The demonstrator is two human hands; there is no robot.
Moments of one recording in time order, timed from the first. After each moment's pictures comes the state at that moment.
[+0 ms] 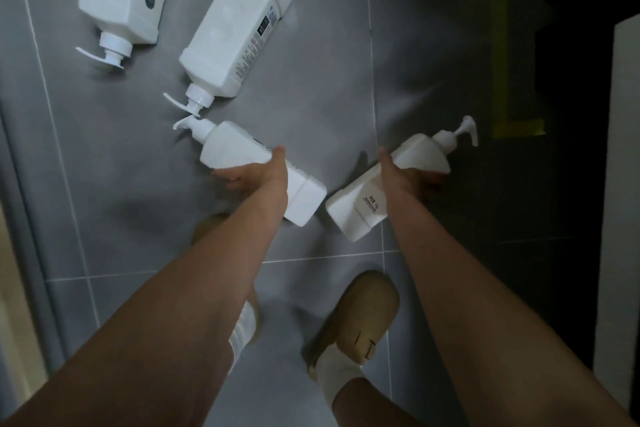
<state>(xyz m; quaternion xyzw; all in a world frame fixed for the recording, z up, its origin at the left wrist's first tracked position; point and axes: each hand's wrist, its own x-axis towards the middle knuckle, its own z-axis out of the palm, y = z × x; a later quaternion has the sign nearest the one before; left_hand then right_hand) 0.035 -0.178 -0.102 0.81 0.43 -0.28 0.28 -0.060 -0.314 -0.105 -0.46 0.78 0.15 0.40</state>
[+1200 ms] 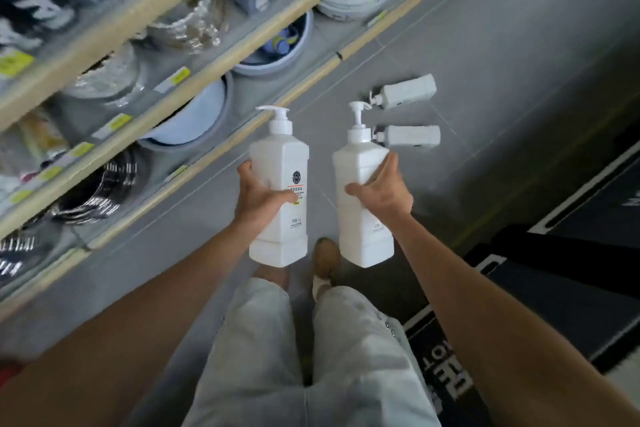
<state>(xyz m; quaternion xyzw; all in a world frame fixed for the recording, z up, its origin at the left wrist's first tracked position) -0.150 0.028 0.429 0.71 0.45 -0.14 0.52 -0.060 -0.163 0.431 -0.90 0.09 0.34 0.26</state>
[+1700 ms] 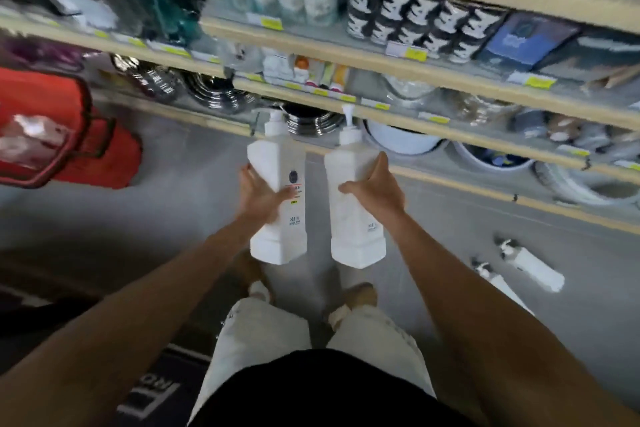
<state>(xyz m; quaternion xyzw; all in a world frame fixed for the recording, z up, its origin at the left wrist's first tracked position) -0.491 0.145 0.543 0.45 0.68 0.20 0.55 -0.275 0.095 0.577 -0.81 -0.34 0.44 0.20</state>
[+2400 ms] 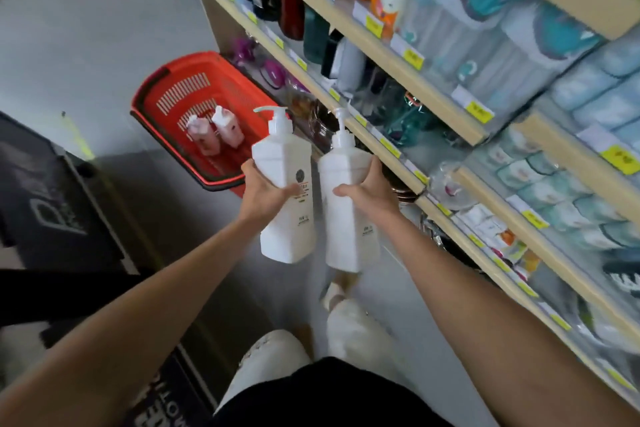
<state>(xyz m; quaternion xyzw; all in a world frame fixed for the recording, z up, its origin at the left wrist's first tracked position) -0.942 0.346 0.619 0.29 0.76 0.43 0.39 -0.762 0.421 0.636 -0.65 -0.61 0.45 0.10</state>
